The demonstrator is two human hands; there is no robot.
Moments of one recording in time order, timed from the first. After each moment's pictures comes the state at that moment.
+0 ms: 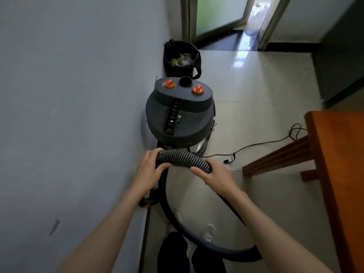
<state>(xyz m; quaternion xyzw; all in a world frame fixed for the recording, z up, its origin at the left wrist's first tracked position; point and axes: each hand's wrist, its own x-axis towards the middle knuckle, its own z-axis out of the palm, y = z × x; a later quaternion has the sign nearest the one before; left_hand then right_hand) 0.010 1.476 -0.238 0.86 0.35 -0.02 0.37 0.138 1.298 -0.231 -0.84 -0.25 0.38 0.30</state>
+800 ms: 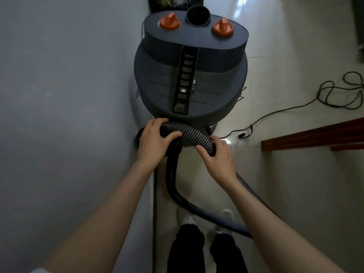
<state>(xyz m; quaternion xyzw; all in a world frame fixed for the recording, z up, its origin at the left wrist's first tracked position) 0.074 1.569 -0.395 0.85 0.37 0.00 0.37 0.132 1.399 -0.412 -0.90 -0.10 0.29 0.31</state>
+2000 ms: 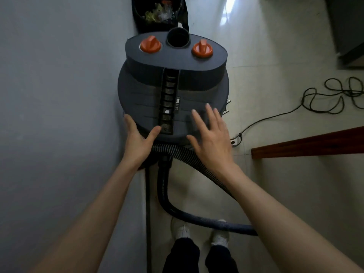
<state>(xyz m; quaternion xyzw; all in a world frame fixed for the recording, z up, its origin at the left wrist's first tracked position) 0.121 1.595 -0.394 0.75 0.45 -0.01 0.48 0.208 1.425 -0.381 -0.92 -0.32 0.09 0.20</state>
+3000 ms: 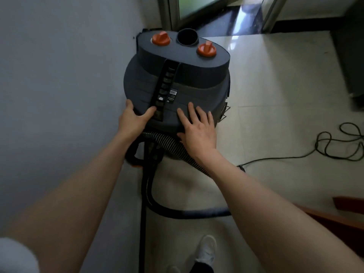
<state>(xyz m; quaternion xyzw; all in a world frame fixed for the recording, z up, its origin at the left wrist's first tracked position) 0.349 1.730 -0.389 0.79 0.45 0.05 0.42 0.412 1.556 -0.386 -0.91 -0.37 0.15 0.07</state>
